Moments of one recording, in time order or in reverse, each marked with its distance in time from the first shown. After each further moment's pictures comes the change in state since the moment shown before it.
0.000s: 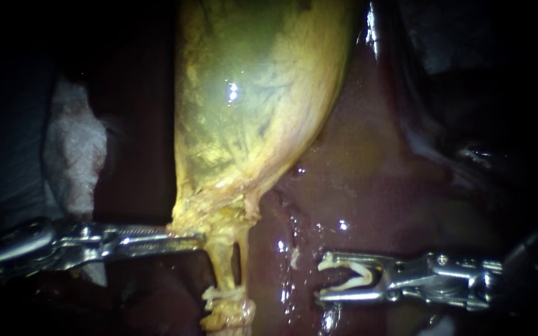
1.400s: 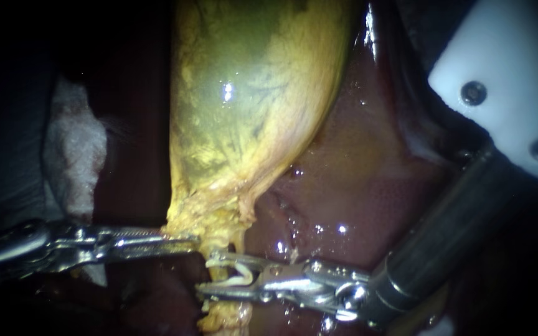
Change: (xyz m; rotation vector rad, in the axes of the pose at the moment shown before) right arm -0.001 0.001 0.018 0.038 0.029 0.075; left arm 0.000 0.000 0.000 -0.003 -0.004 -0.005
